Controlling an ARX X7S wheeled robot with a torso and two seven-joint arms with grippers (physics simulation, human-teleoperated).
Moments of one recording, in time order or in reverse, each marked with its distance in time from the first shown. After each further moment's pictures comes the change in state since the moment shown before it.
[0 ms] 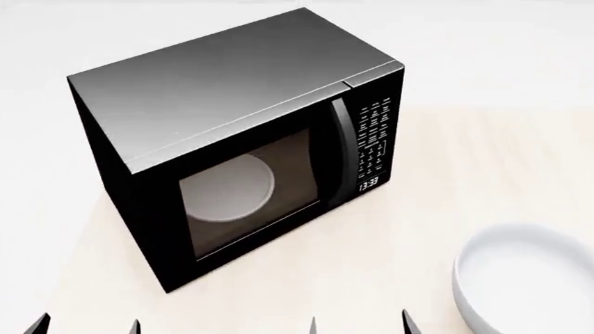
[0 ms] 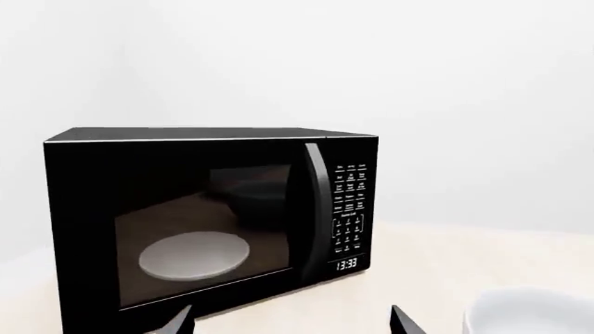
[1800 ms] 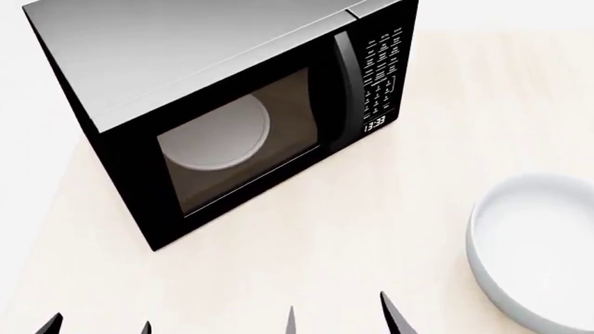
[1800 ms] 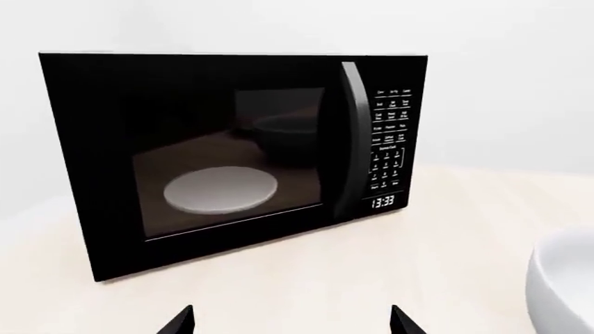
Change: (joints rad) left arm -0.025 -0.060 0.081 -0.019 -0.046 0.012 -0.063; right arm 0.066 0.081 -0.088 -0.069 0.061 0.100 0.036
